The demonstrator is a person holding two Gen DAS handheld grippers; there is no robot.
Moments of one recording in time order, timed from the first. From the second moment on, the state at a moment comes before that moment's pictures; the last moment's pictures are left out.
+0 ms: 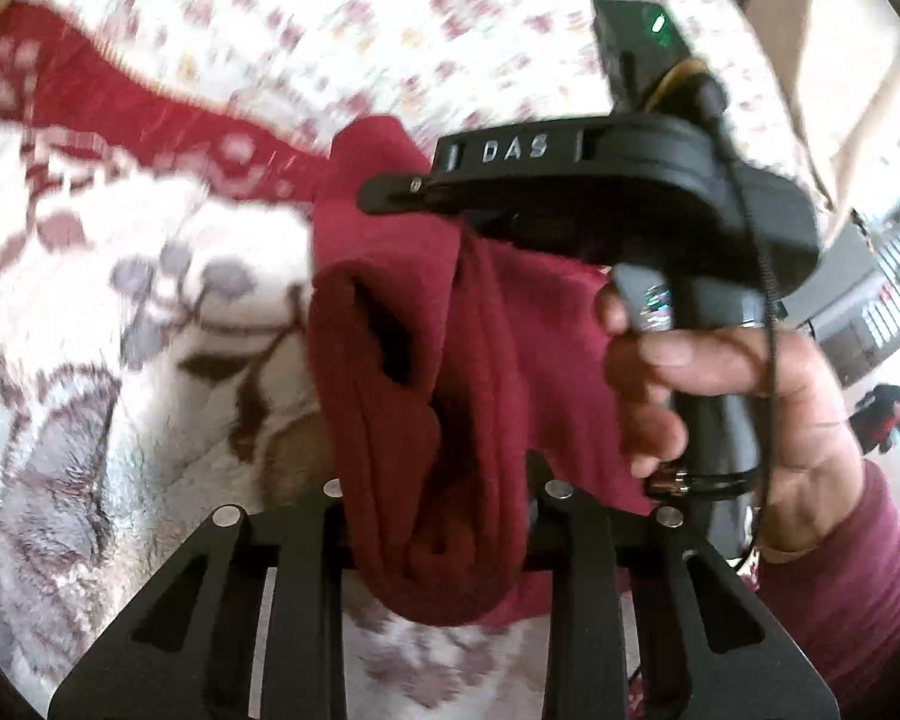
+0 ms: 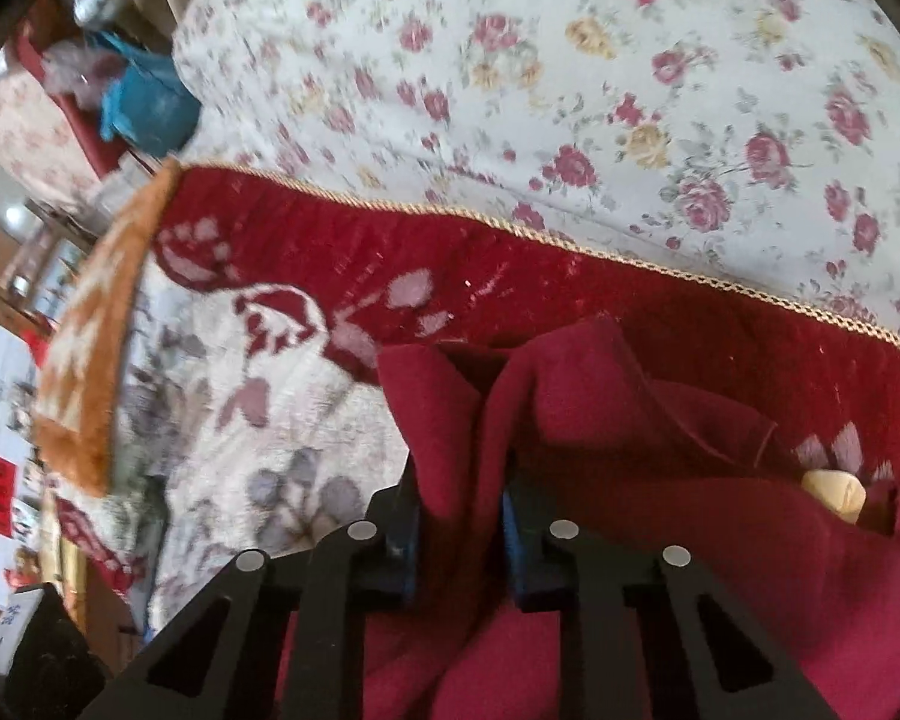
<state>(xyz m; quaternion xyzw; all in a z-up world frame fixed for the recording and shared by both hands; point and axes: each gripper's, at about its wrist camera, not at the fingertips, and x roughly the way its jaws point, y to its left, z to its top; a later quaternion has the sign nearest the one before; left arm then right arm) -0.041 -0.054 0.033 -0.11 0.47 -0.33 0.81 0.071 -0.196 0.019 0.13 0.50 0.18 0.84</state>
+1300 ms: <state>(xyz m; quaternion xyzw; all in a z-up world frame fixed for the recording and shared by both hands) -0.150 -0.213 0.080 0.10 0.42 -0.41 0.80 -0.157 -0.471 0.066 0.27 0.39 0.05 0.88</state>
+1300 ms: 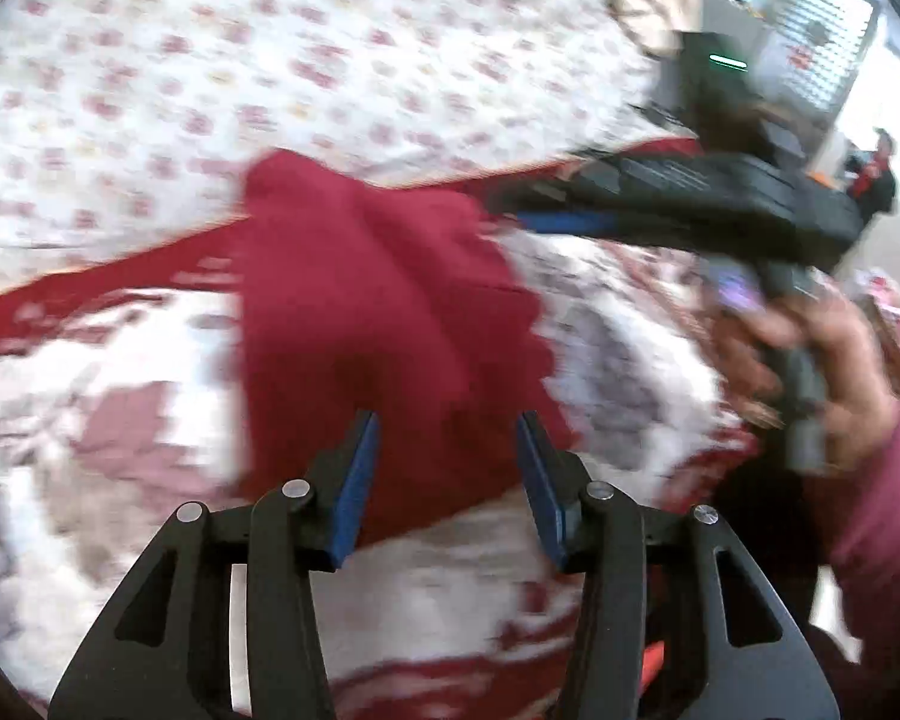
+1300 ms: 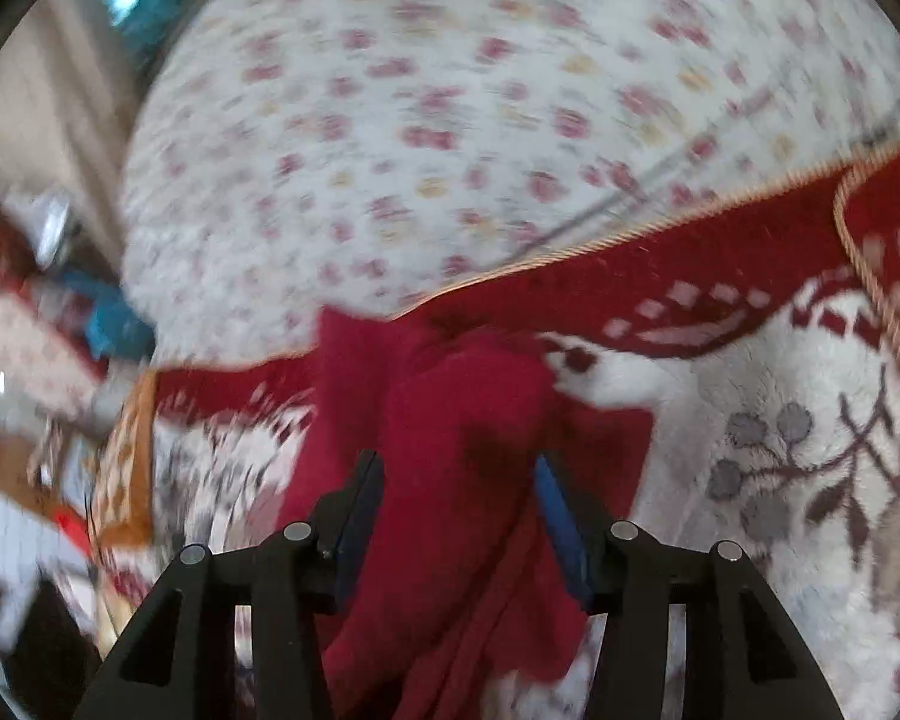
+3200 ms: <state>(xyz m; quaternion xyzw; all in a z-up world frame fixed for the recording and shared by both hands) -0.118 -0.196 0.004 0.07 0.46 -0.31 0.83 -0.203 -0.410 0.008 0.14 0.46 0.00 0.88</state>
